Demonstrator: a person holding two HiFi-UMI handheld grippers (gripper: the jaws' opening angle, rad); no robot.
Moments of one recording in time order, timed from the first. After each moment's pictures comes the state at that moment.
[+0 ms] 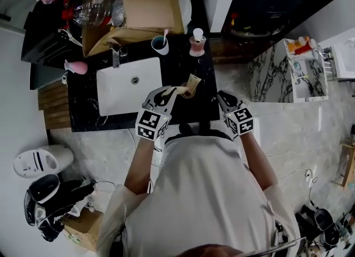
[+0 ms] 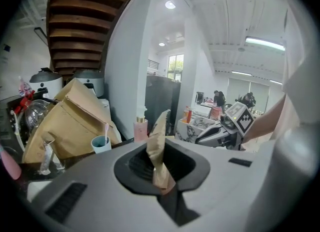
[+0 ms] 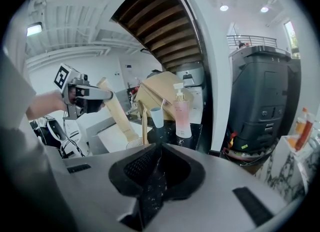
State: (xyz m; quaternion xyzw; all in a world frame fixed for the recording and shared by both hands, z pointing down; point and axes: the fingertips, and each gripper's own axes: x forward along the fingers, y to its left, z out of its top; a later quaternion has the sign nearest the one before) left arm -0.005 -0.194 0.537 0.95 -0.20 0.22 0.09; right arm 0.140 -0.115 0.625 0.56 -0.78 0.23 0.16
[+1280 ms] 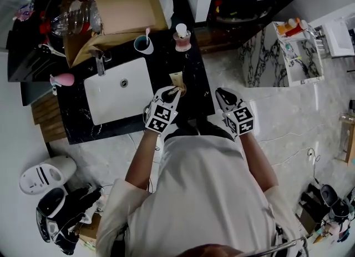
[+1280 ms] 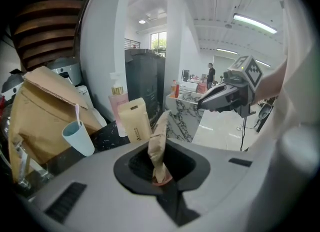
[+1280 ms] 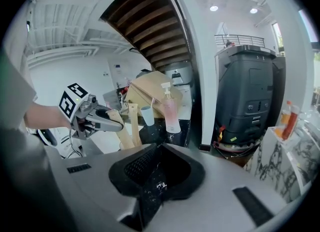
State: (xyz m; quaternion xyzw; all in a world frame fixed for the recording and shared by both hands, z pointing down) left arm 0.035 -0.179 0.649 0.93 -0.11 0.35 0.05; right arm 0.163 -0.097 0.625 0.60 -0.74 0.26 0.15
